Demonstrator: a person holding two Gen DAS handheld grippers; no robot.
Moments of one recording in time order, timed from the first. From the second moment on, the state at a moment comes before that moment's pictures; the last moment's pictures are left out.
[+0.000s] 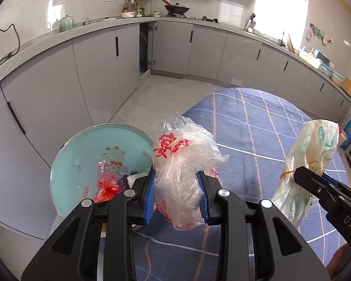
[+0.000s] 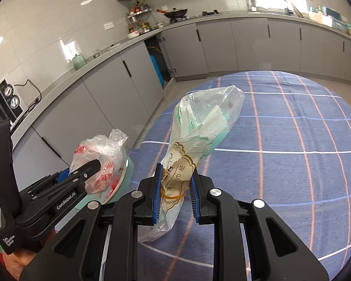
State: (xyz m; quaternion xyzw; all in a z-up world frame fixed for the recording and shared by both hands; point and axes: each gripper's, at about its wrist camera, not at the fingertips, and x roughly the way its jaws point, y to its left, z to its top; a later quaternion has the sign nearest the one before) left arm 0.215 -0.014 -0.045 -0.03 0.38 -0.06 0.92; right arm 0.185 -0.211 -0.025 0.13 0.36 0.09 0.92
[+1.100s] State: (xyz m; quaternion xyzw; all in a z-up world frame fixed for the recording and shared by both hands) left arm 0.201 0.107 -0.054 -0.08 0.38 0.05 0.92; right arm 0.201 -0.084 -0.023 0.06 0.38 0.20 0.90
